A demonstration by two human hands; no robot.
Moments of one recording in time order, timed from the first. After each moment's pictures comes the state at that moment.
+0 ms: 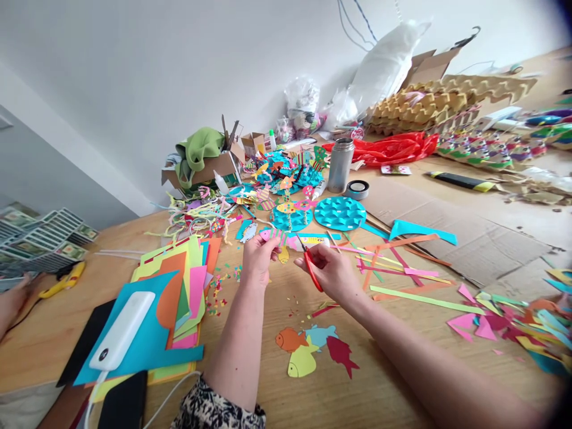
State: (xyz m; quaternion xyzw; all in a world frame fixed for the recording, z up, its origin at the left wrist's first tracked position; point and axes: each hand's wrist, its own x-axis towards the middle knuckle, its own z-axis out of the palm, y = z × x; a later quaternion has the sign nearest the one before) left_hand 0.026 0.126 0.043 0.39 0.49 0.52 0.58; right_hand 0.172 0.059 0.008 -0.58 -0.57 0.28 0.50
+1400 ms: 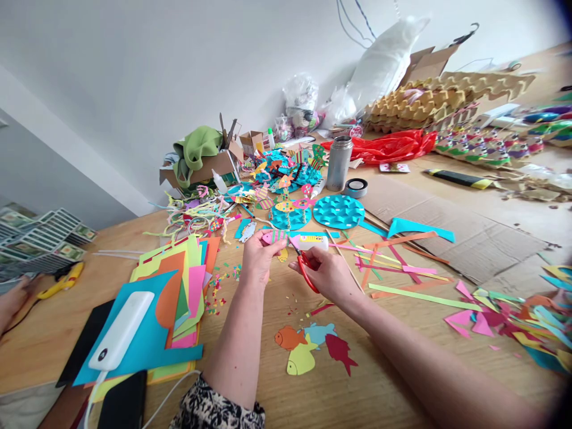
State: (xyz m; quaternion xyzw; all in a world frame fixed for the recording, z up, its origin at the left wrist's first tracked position) left_hand 0.028 0.121 0.046 0.43 0.47 0.52 0.58; right_hand 0.170 0.057 0.009 -0.62 -0.62 0.20 0.43
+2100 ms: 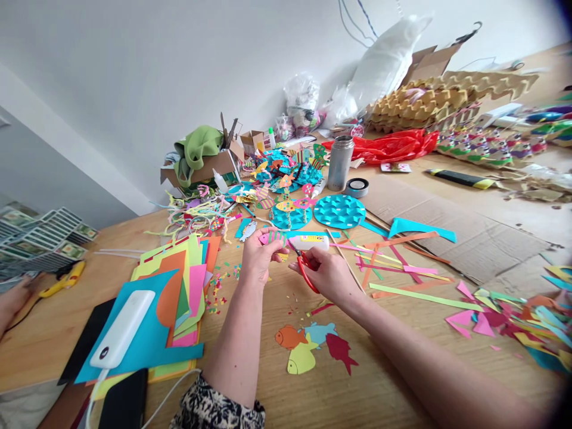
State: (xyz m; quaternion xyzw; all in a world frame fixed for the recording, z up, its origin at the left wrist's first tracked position) left_hand 0.024 0.119 0.050 0.44 0.47 0.48 0.60; right_hand 0.169 0.057 0.007 -0.62 -0.63 0.20 0.43
